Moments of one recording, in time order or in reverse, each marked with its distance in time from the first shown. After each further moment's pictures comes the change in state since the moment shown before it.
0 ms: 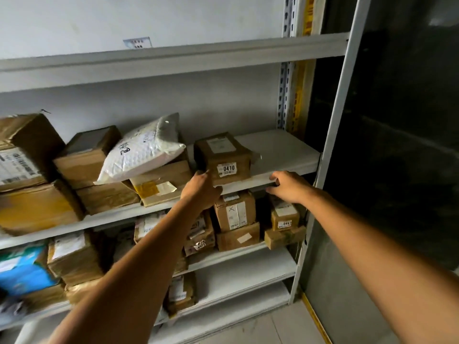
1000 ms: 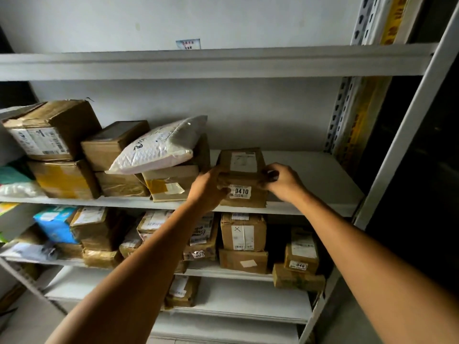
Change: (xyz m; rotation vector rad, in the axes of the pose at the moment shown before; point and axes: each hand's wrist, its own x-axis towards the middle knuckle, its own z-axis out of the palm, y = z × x) left_hand 0.051 0.025 0.019 -0.179 0.302 -0.183; right_hand 0.129 -0.009 -0.010 0.437 -0.109 -0.362
